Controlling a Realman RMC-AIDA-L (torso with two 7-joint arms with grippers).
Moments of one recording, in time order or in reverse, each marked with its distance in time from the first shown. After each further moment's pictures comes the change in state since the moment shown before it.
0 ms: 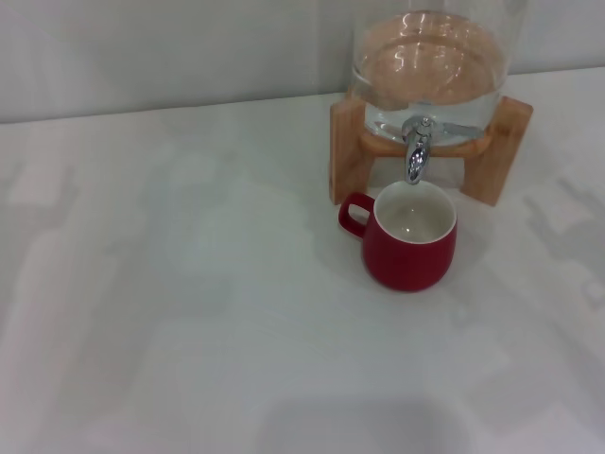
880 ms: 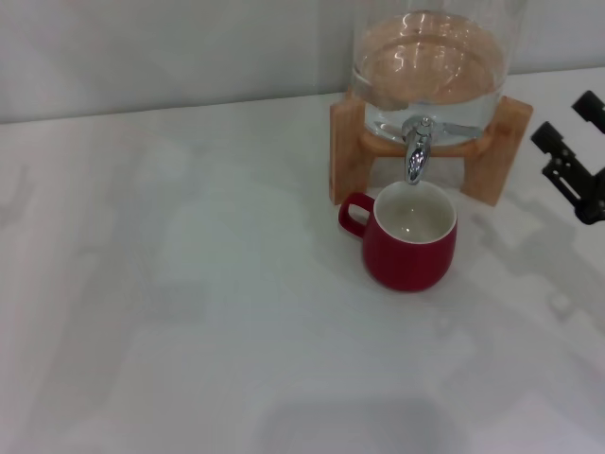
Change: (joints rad) left arm -0.040 -0.001 -0.062 0.096 -0.163 -0.091 0.083; right arm 0.031 -0.013 -0.018 0.001 -0.177 -0.061 -0.009
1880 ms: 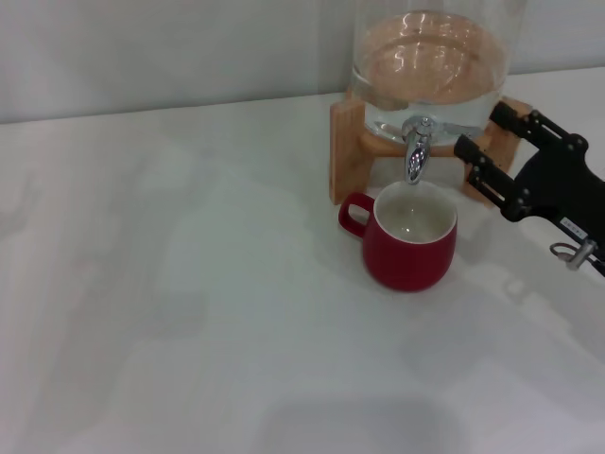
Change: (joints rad) left arm 0.026 0.000 0.025 0.006 0.009 -0.045 -0.005; right arm 0.099 0.010 -0.022 0.008 -0.082 -0.170 -0.001
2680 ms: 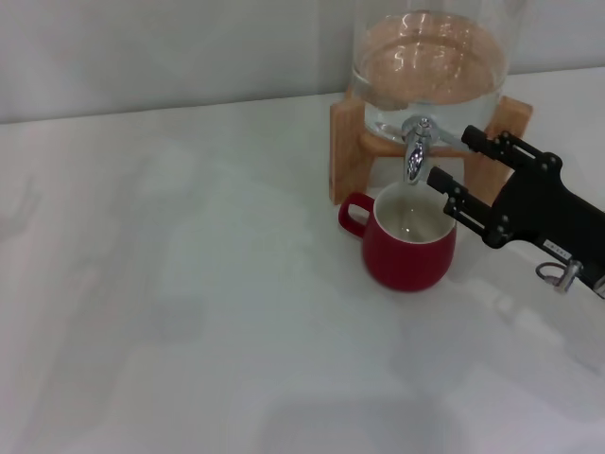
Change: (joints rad) left arm 0.011 0.000 0.007 0.000 0.000 -0.013 -0.008; right arm 0.006 -0.005 -0.006 0.007 -0.105 0.017 -0.002
